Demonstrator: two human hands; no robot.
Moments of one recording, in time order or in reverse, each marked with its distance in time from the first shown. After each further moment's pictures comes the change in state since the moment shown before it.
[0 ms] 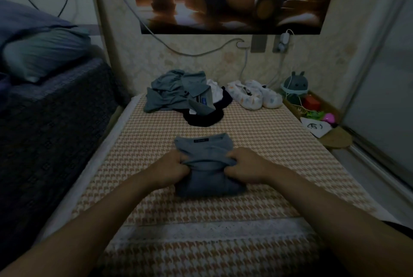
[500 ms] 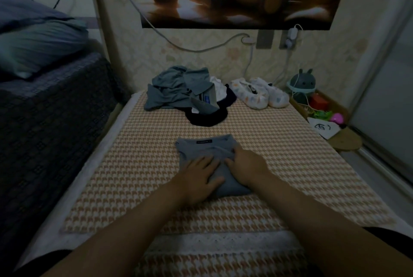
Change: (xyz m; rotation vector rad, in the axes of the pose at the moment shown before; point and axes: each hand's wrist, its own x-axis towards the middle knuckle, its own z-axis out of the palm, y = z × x) left_hand 0.038 -0.021 0.061 0.574 -0.158 0.077; right_hand 0.056 0.043 0.044 -0.311 0.274 0.278
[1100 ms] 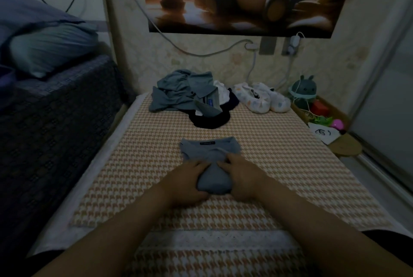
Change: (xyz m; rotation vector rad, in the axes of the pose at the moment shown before) left_hand -0.020 -0.035 -0.003 0.032 0.136 0.088; right_hand -0.027 -0.014 -0.011 -0.296 -0.288 -0.368
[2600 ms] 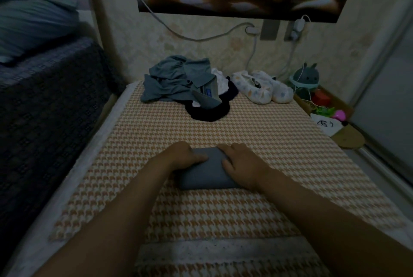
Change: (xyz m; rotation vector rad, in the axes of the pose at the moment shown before) left_hand 0.069 -0.036 -0.027 -0.429 -0.123 -0.512; right_hand 0.038 0.019 0.016 0.265 0.243 0.048
